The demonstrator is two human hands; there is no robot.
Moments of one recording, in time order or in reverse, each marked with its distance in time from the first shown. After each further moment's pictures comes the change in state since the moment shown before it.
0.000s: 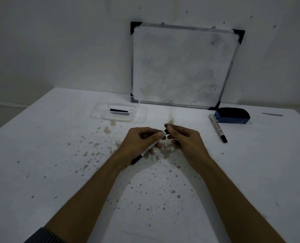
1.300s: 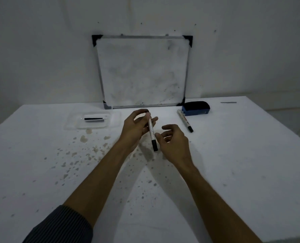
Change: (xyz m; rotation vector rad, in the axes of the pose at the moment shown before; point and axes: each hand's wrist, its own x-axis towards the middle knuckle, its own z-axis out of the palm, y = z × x) left_hand 0.037 0.027 0.069 -0.425 0.019 0.022; right_hand -0.058 -0.022 -0.014 -0.512 0.378 -0.021
